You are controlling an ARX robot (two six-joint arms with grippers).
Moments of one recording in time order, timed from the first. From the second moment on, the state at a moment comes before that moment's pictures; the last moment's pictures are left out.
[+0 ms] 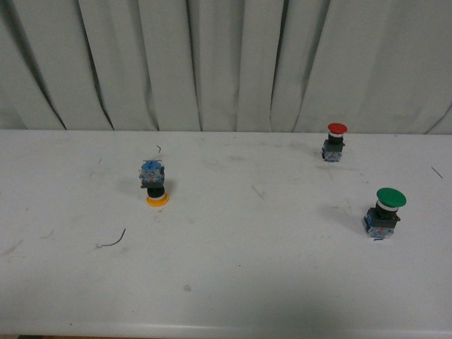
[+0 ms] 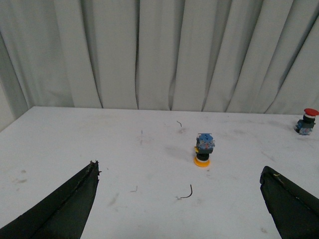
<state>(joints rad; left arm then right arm) 0.00 0.01 0.01 0.00 0.00 -0.02 0.01 0.00 0.01 0.00 0.00 0.00</state>
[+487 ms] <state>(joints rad) 0.00 0.01 0.01 0.00 0.00 -0.02 0.01 0.00 0.01 0.00 0.00 0.00</state>
